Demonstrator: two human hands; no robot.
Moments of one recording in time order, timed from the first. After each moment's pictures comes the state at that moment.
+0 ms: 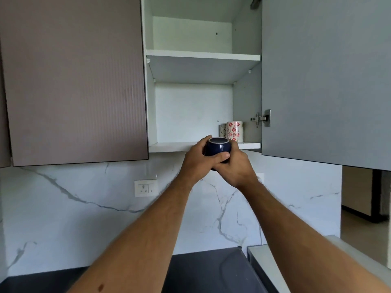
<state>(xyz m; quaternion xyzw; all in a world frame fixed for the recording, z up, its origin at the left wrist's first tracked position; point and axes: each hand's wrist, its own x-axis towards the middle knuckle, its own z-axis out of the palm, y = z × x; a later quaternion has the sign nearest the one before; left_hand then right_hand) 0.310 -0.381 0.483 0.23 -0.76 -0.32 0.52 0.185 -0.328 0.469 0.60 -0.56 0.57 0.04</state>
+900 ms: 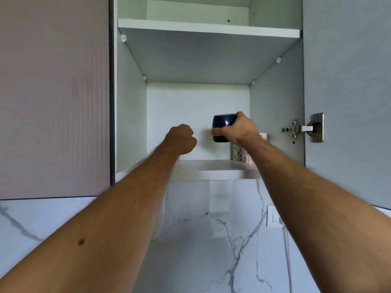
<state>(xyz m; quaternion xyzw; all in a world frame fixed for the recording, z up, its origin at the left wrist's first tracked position) 0.267 -0.606 0.596 0.47 -0.78 -0.01 0.42 0.091 -0.555 0.611 0.56 -0.63 0.54 0.06</state>
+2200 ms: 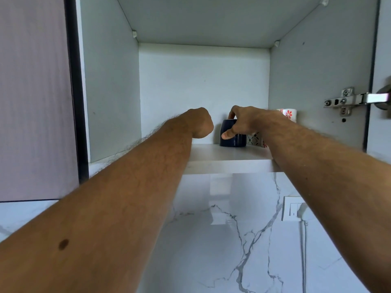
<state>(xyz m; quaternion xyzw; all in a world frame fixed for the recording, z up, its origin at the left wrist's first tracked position) 0.234 -0.677 0.598 0.46 -0.84 0.03 0.28 0.064 -0.641 0.612 0.62 -0.75 0.19 0.11</state>
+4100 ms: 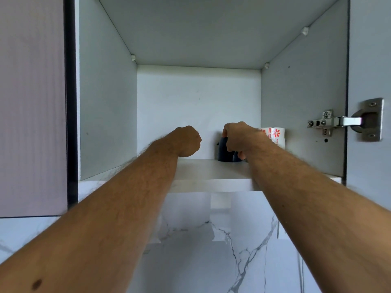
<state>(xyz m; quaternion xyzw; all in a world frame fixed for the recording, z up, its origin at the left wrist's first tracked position) 0.237 -0.663 0.600 0.47 -0.84 0.06 0.27 0.074 -0.623 0.608 0.62 -0.74 0.19 0.19</state>
